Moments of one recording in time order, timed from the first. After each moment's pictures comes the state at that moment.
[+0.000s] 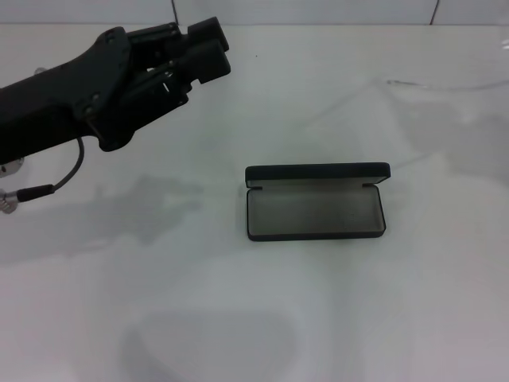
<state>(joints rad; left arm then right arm) -0.36 -2.09 0.98 0.87 1.24 1.91 -1.56 0.36 2.00 -0.88 -1.62 -1.82 -1.46 2.09</state>
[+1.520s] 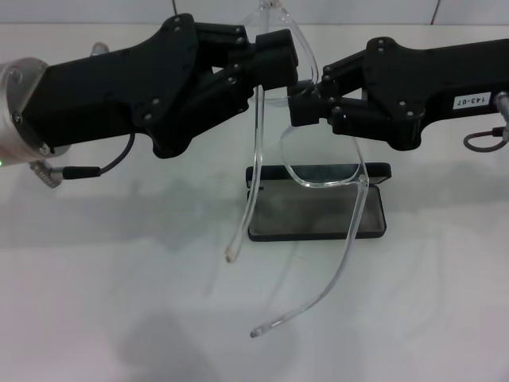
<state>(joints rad) -0.48 -2.09 1.04 0.85 1.25 1.94 -1.52 0.64 2.02 -1.16 -1.00 -1.47 -1.74 1.72</state>
